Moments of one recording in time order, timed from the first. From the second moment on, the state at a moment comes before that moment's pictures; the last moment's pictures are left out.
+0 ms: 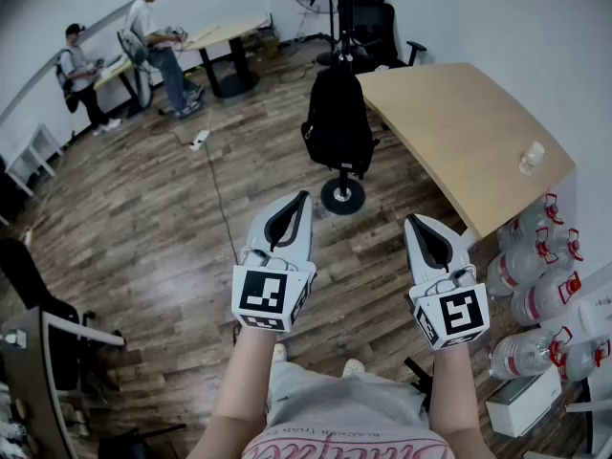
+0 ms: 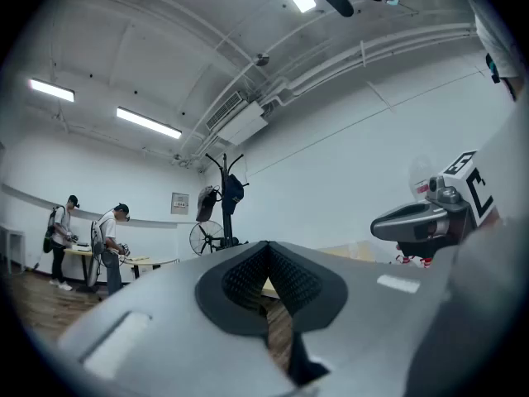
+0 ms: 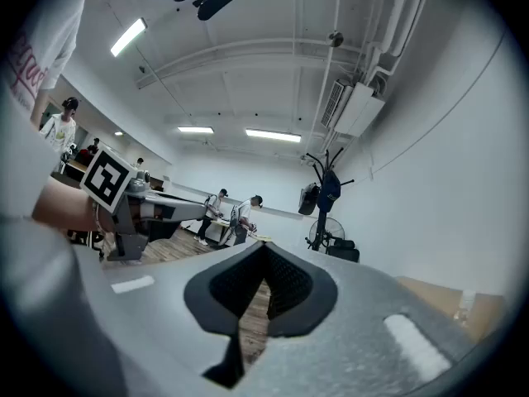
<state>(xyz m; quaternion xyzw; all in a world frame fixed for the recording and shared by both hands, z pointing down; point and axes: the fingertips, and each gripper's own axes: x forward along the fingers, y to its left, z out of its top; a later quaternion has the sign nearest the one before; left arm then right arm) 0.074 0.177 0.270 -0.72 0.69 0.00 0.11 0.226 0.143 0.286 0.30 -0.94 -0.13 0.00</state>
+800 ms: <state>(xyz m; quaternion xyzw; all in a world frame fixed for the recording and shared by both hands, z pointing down) 0.092 0.147 0.284 -0.69 0.72 0.00 0.10 0.252 0.117 0.300 0.27 -0.95 -0.13 0.01</state>
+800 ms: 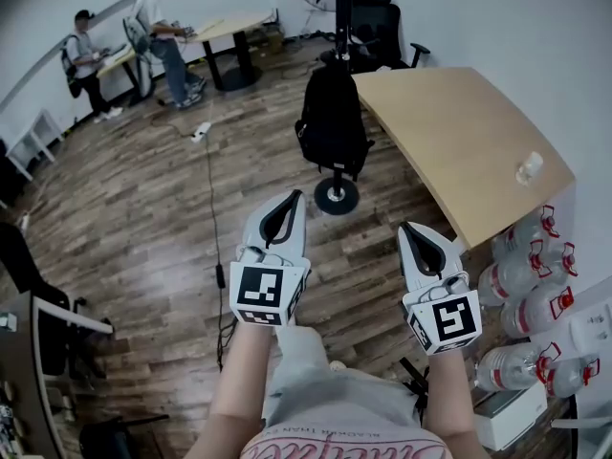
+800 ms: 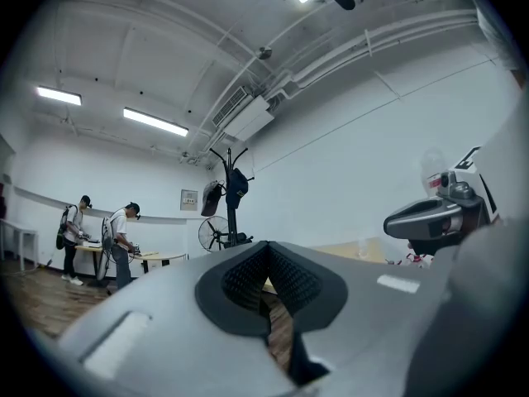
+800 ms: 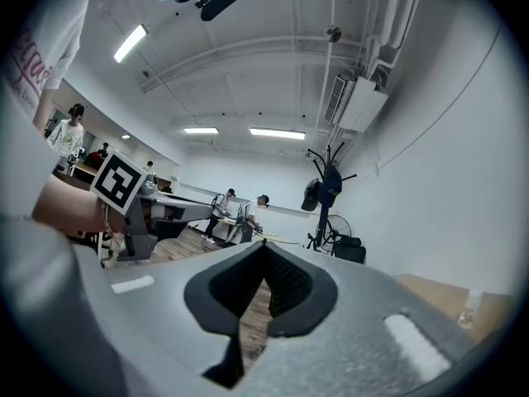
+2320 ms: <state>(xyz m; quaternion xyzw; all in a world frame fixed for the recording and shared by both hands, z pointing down) -0.124 -0.143 0.291 -0.75 0.66 0.01 0.05 0.052 -0.162 0.313 0.38 -0.92 -0.07 0.04</state>
